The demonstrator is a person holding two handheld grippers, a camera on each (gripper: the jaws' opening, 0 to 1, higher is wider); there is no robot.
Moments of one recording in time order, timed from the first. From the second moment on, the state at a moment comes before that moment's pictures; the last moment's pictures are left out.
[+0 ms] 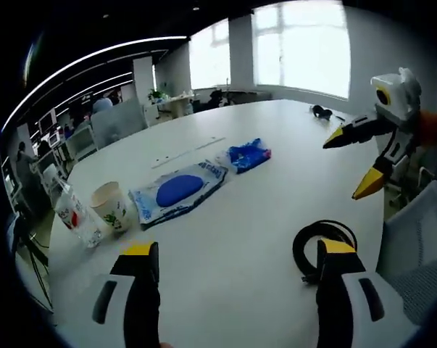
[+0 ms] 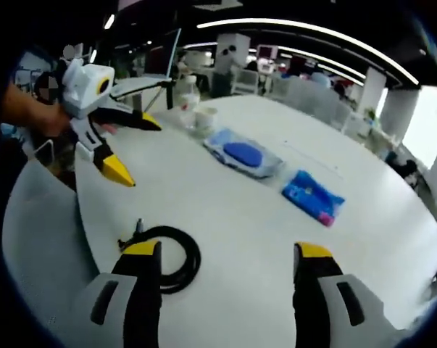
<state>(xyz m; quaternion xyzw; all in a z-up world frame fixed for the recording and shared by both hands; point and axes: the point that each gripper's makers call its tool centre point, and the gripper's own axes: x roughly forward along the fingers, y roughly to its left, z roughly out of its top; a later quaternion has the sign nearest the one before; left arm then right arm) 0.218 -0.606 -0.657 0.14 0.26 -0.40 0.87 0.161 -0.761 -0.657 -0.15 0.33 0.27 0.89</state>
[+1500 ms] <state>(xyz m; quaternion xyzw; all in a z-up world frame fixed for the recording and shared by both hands) 0.169 -0.663 -0.727 0.17 0.34 -0.46 0.80 0.130 -0.732 -0.736 -0.13 0.44 0.31 0.84</state>
